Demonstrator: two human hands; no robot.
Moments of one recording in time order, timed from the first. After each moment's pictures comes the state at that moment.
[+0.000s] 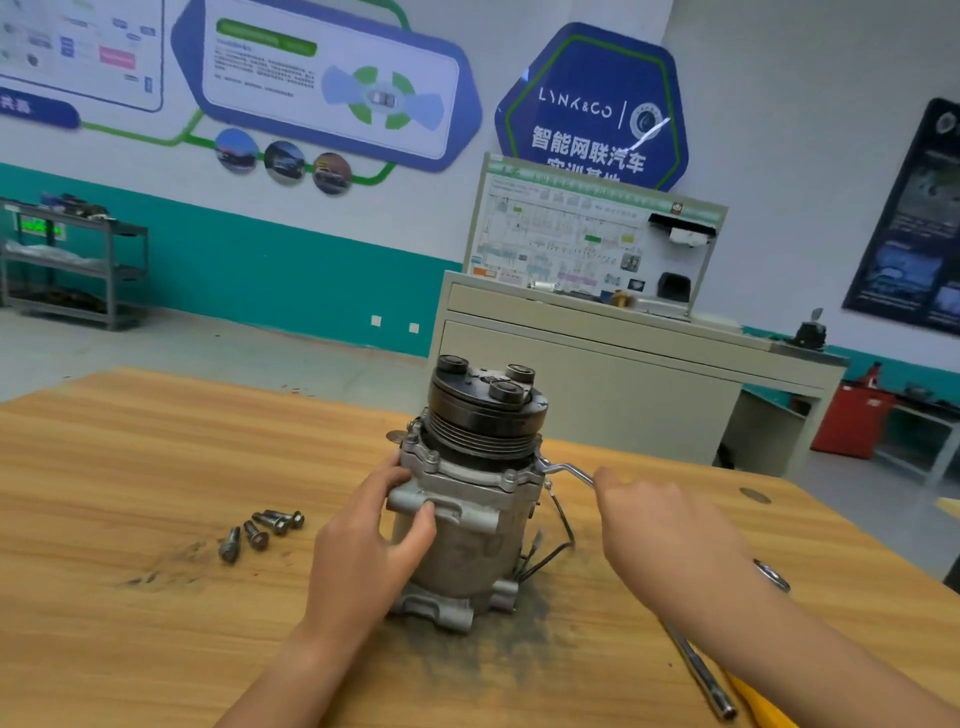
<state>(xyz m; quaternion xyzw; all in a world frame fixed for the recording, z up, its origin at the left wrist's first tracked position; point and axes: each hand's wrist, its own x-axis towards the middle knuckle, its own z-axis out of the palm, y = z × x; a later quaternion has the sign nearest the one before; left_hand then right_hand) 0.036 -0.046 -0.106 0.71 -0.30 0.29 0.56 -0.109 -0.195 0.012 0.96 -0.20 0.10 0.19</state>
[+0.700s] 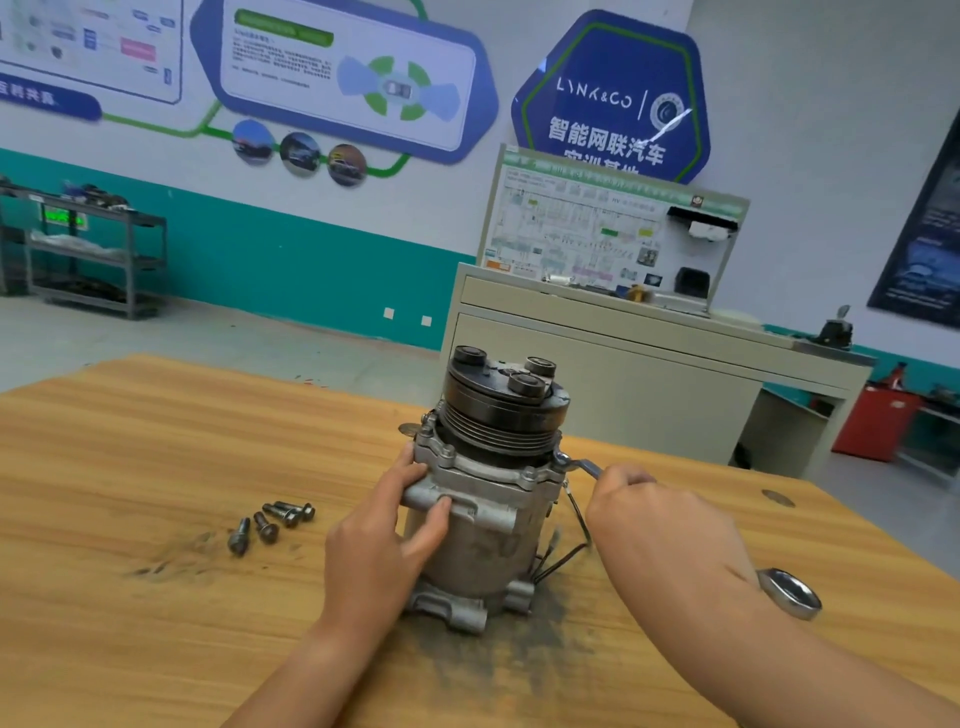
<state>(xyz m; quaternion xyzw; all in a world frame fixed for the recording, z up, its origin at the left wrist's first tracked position) 0.042 -0.053 -0.113 0.71 -0.29 0.31 0.56 -0.105 -0.160 0.023 0.94 -0.20 0.04 0.28</state>
